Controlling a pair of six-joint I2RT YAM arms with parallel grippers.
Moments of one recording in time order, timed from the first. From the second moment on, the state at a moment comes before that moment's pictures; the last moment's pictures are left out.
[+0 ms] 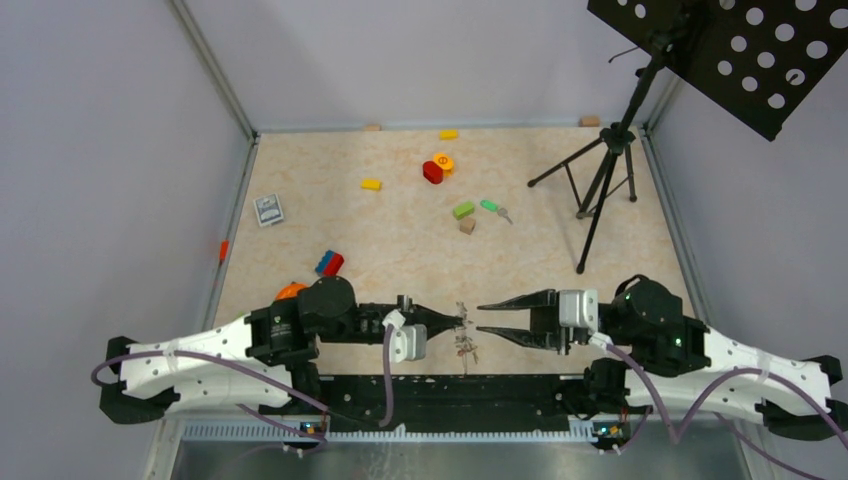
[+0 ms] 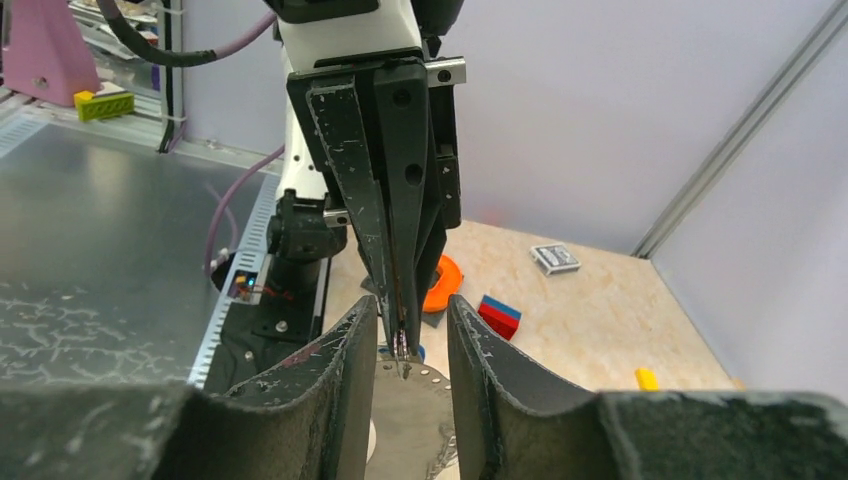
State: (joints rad) left arm -1.33 0.78 0.85 -0.14 0.25 0.46; right arm 1.29 0.50 0.71 0.00 -0.25 -0.29
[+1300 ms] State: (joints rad) left arm -1.33 0.83 0.90 -0.26 0.21 0.49; right arm 1.29 0.69 0.86 -0.34 -0.19 -0.33
